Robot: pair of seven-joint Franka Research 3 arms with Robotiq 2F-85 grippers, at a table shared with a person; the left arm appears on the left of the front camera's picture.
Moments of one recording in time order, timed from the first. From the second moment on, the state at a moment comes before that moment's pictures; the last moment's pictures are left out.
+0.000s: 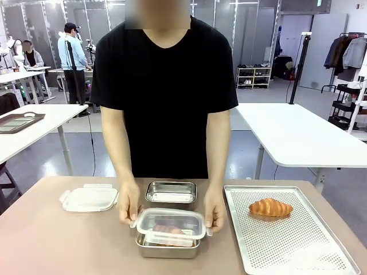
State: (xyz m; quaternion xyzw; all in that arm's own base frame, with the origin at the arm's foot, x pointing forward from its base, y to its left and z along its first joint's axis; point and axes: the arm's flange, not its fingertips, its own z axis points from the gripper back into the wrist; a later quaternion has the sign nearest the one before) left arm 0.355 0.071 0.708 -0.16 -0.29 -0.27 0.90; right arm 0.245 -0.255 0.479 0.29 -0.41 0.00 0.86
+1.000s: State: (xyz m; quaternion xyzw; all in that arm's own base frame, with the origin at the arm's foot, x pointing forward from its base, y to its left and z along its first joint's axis) left arm 0.355 0.071 0.708 -0.16 -0.29 -0.27 0.90; right arm 0.248 -0.255 0.493 0.28 -0.42 0.01 0.86
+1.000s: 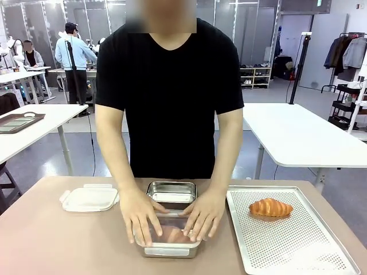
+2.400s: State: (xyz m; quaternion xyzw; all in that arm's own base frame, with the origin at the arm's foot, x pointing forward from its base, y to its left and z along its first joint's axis) left arm 0.355 0.071 0.708 -0.16 -0.29 -0.27 0.90; right arm 0.248 -0.255 0.493 0.28 -0.42 0.01 0.86
